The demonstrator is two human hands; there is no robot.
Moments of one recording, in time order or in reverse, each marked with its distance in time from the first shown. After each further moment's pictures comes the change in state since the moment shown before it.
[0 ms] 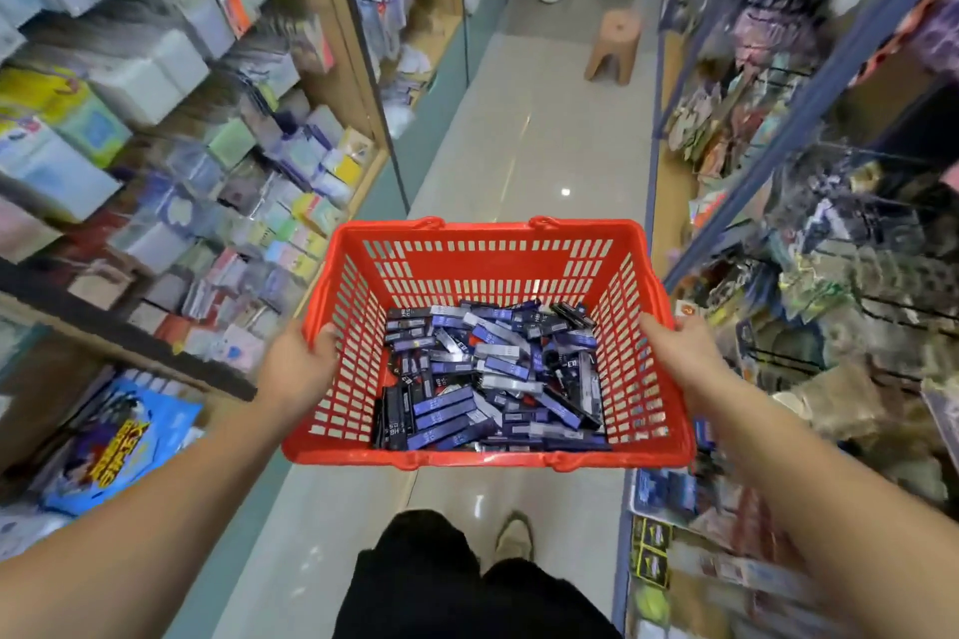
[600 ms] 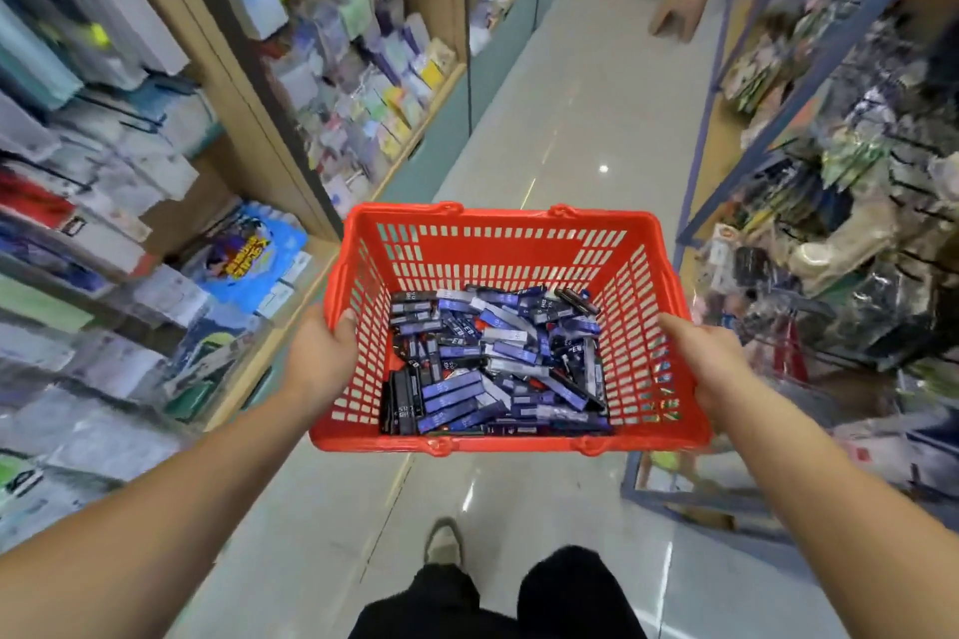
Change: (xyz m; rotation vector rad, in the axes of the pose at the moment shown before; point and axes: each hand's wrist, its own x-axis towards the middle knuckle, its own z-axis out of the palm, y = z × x) left_hand -0.299 -0.236 -0.098 -0.139 0.078 -0.060; right_hand -0.294 0.195 0.046 0.150 -0.022 0.133
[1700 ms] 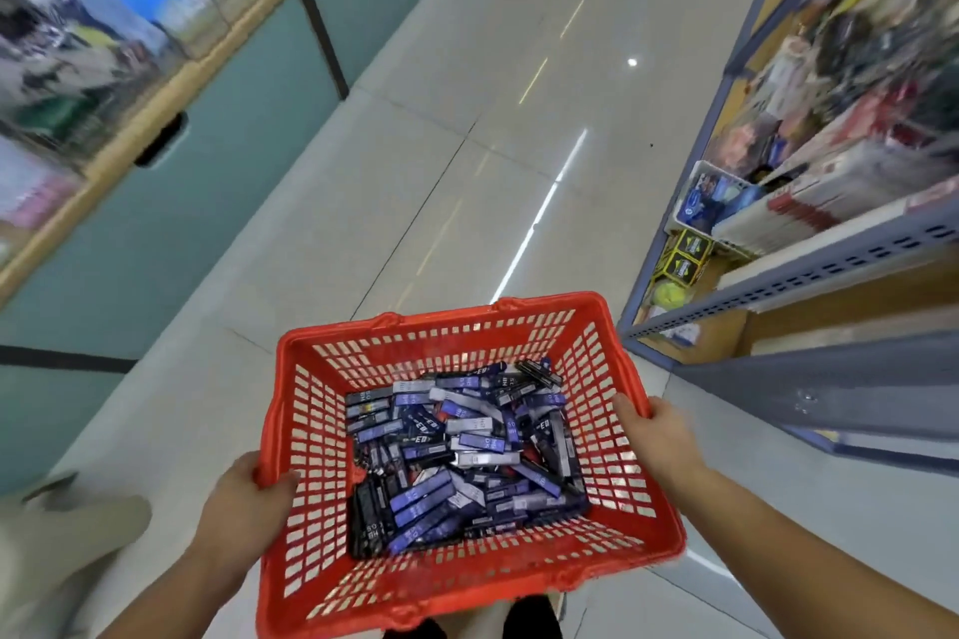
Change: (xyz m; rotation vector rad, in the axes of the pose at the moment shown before) left_hand -0.327 -0.407 0.182 0.044 -0.250 -0.642; right_hand 0.037 0.513 -0.057 -0.638 -0.155 0.099
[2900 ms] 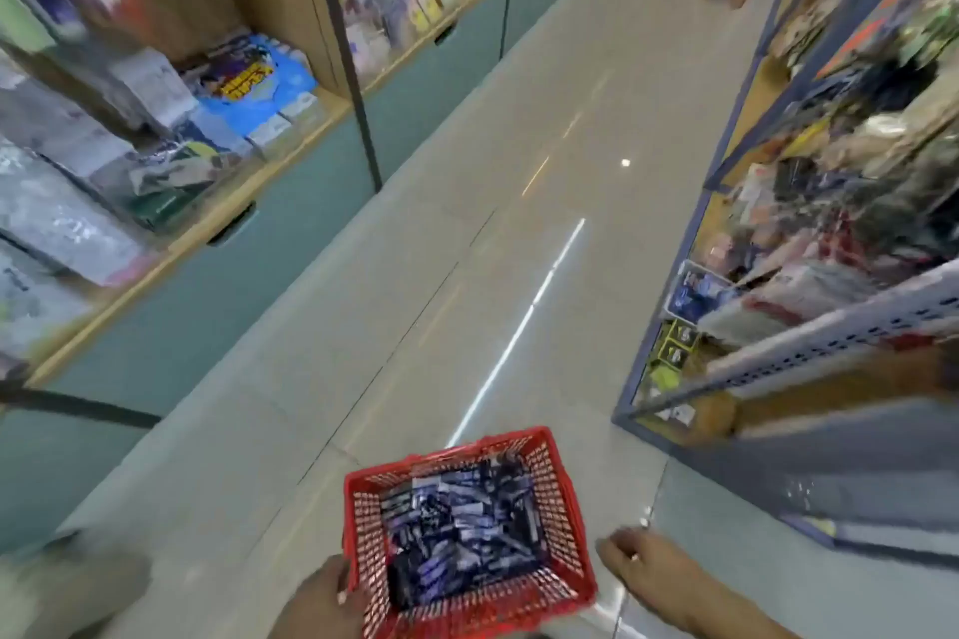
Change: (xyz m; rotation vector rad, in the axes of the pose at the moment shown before) left_hand 0.070 -0.137 0.069 0.461 -0.175 0.168; right_hand -0.089 -0.010 -0.006 -0.293 -0.274 -0.055
